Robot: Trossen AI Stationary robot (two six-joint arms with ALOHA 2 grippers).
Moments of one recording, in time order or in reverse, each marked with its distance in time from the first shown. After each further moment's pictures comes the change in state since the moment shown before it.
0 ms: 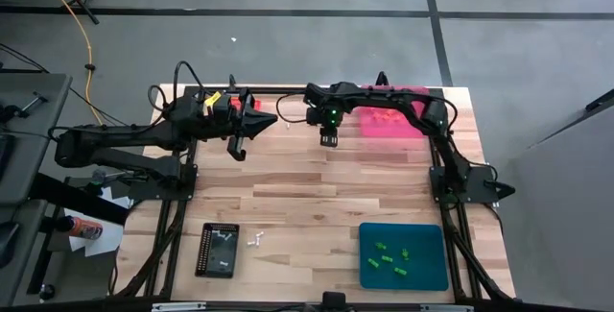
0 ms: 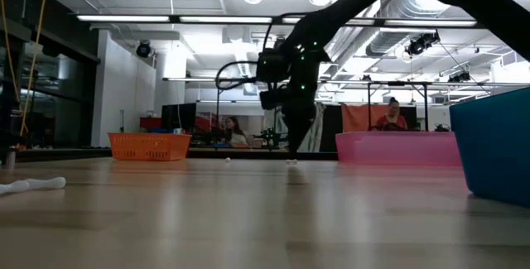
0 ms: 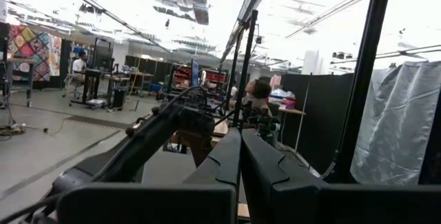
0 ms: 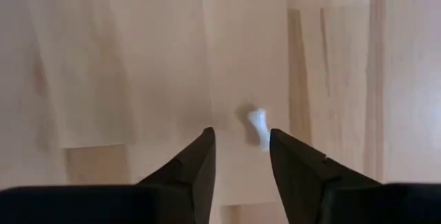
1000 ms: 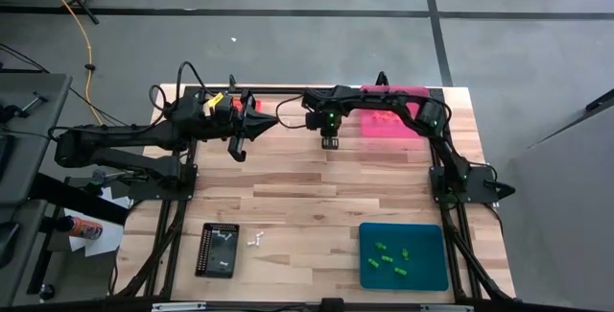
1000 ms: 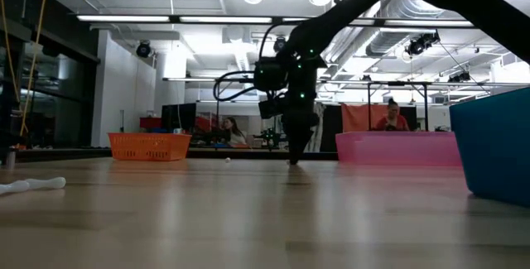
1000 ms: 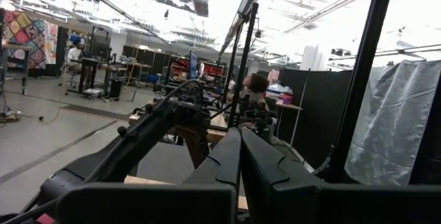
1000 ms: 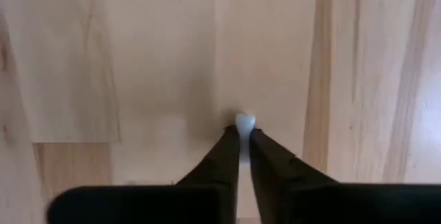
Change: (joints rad) left arm 0.000 0.001 0.000 -0.028 0.008 -0.027; right arm 0.019 0.061 0.005 -0.026 0.019 -0.068
